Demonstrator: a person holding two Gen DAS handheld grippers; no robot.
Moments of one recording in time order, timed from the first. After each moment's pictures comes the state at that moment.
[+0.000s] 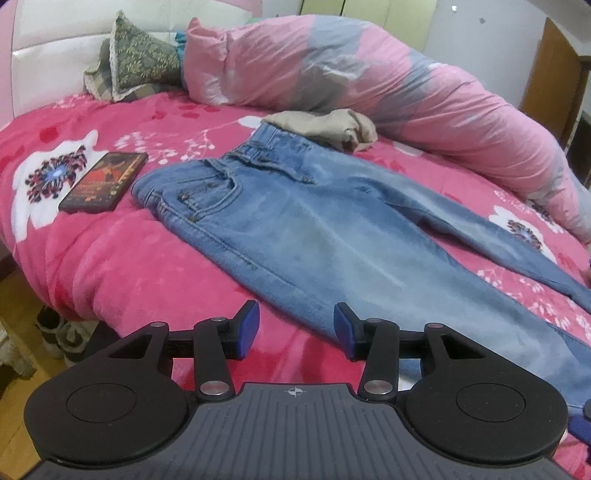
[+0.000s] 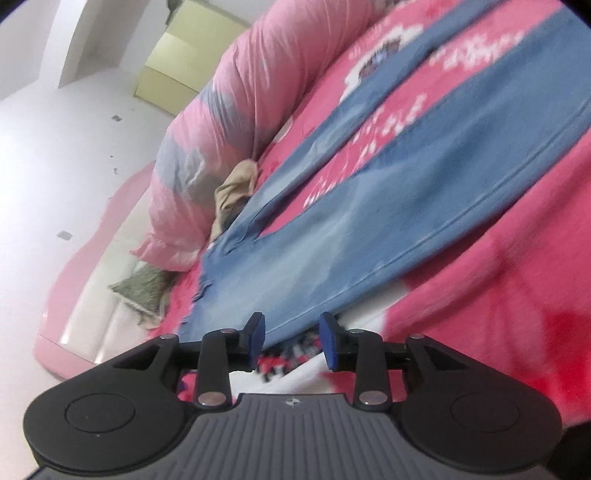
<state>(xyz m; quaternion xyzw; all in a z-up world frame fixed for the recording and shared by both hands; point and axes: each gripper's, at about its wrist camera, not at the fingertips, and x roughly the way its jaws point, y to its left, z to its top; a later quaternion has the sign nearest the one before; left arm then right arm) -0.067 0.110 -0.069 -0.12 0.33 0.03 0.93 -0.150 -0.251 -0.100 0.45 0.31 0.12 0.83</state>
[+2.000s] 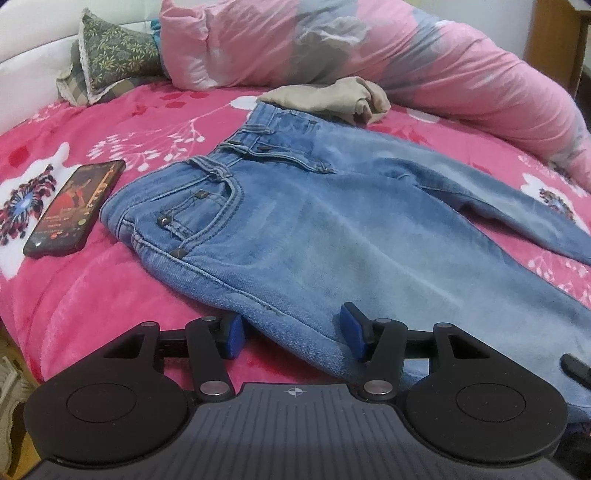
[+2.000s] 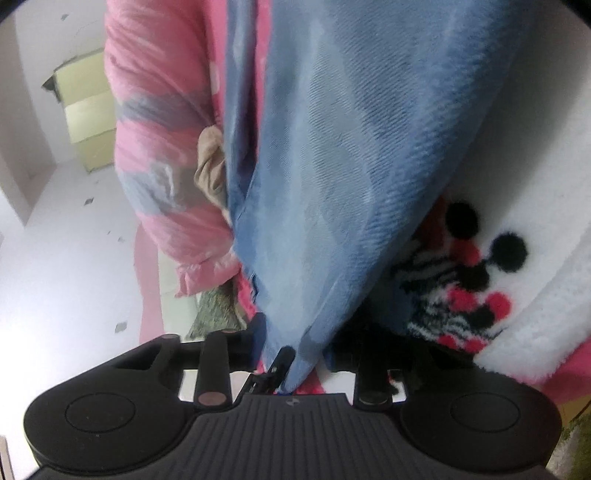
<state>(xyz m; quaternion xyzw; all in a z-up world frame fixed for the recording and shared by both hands) 0.006 0.118 -0.088 -0.06 0.38 0.03 0.92 -0.049 -0.185 -0.183 0.70 0.36 0.12 0.60</state>
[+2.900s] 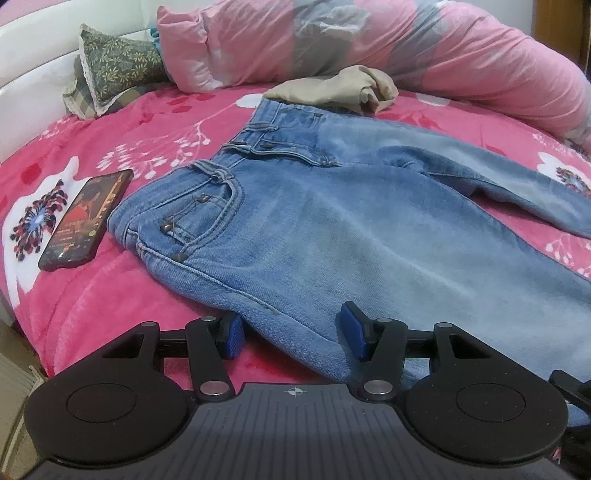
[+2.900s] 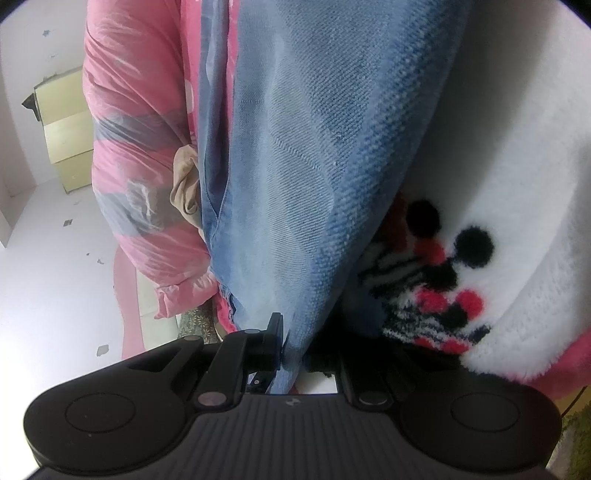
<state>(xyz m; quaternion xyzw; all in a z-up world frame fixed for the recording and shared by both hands) 0.011 0.102 -0.087 -0.02 0.39 0.06 0.92 -0.051 -0.184 -0.190 0.70 0.37 0.08 0.60</state>
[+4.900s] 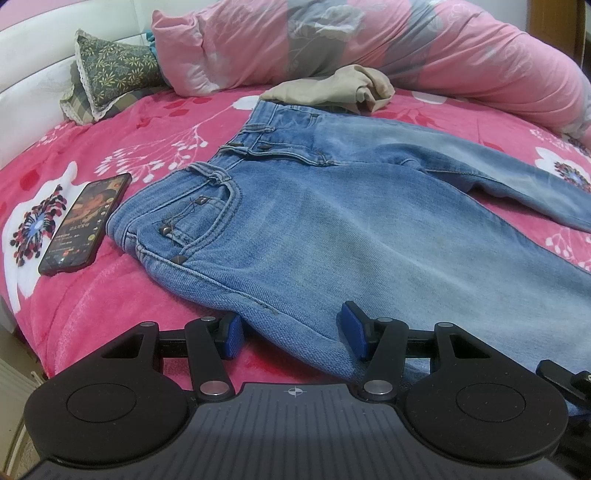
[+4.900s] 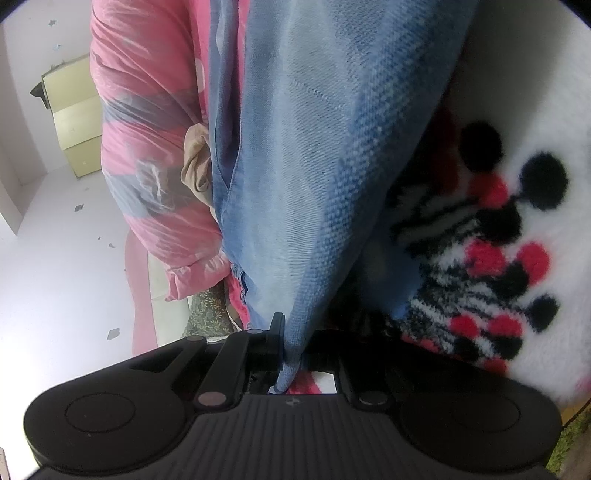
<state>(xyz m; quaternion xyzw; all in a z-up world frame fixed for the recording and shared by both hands) 0.011 0.102 -0.087 -0.01 0.39 0.06 0.92 -0.025 -0.168 -0.185 0.70 0.38 0.12 0.59</state>
